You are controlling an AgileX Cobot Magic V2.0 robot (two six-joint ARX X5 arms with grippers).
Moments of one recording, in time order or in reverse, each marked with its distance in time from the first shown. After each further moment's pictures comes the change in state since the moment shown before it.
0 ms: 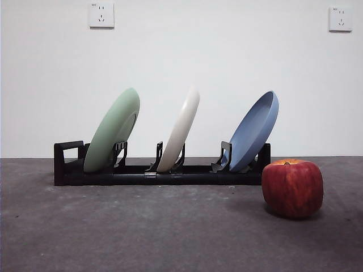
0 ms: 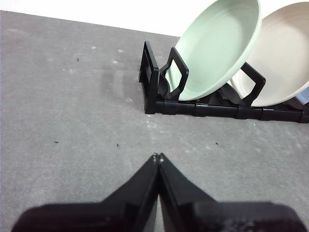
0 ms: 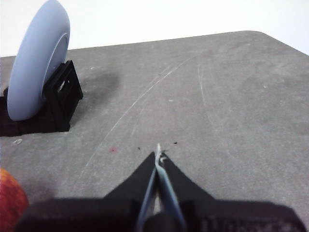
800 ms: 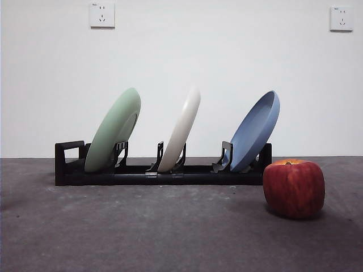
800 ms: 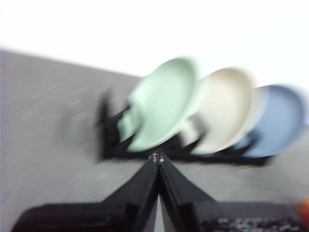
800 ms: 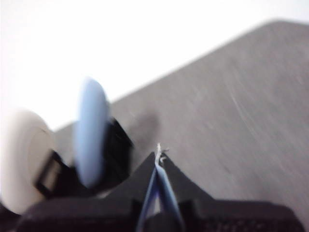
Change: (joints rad) left arm 0.000 0.085 0.206 0.013 0.148 -0.110; right arm 0.000 0.049 0.162 0.006 -0.071 0.364
